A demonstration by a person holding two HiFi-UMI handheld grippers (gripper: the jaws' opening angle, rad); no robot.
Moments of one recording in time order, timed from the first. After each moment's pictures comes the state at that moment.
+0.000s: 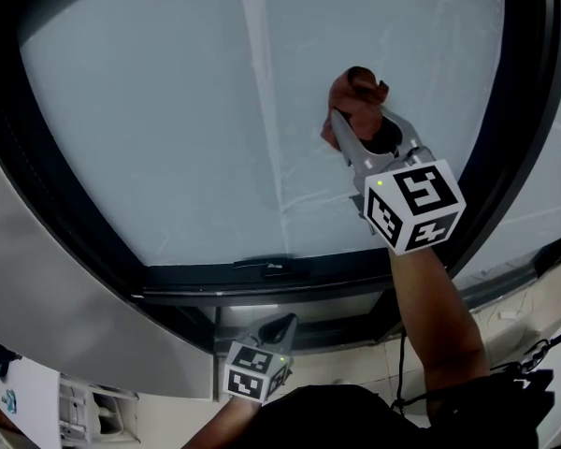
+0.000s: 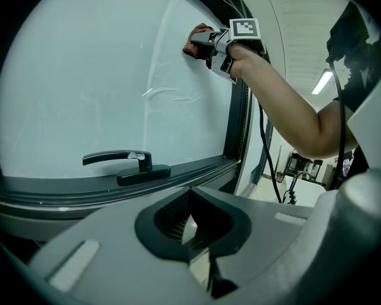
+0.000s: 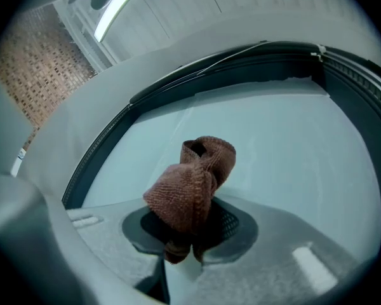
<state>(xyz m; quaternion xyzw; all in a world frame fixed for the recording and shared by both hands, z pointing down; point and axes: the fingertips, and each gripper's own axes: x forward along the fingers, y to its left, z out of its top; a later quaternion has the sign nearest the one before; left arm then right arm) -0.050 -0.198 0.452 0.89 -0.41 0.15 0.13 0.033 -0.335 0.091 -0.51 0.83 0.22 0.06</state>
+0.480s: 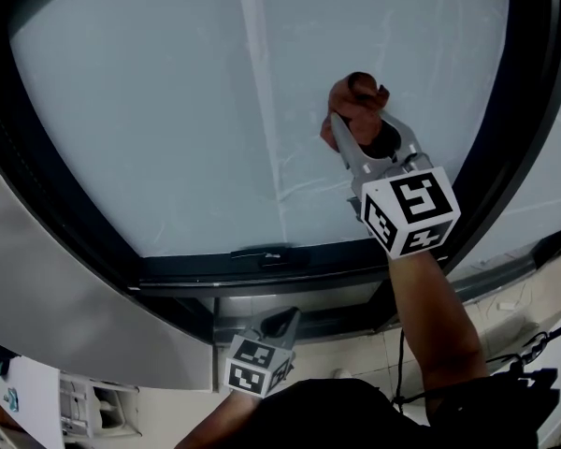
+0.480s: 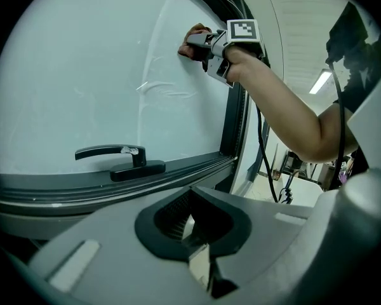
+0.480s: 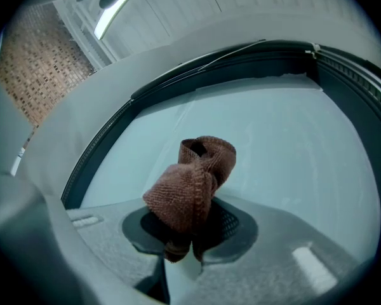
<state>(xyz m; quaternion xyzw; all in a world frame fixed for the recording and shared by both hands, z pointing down) -0.039 -0.192 0.457 0.90 -0.38 0.16 0.15 0.035 -0.337 0.120 -0.52 0.83 0.21 0.05</state>
